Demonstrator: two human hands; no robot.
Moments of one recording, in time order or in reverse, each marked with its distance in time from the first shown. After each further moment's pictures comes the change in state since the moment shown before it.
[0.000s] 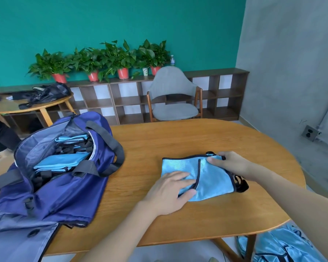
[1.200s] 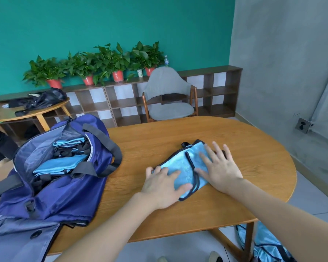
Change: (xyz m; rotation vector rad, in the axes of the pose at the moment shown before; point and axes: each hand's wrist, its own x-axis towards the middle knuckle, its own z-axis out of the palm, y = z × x) left_hand 0.006 0.020 -0.029 0.309 -0.295 -0.361; right_hand -0.016 0.017 0.055 -1.116 0.349 -0.254
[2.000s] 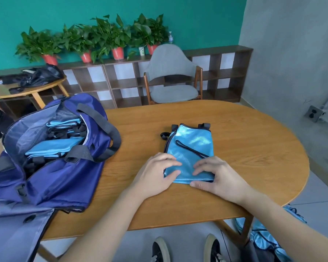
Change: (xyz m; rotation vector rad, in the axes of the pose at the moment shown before) left_hand 0.007 -0.036 0.038 -0.536 0.430 0.273; right_hand -0.038 -0.019 0.008 0.842 0.088 -0.239
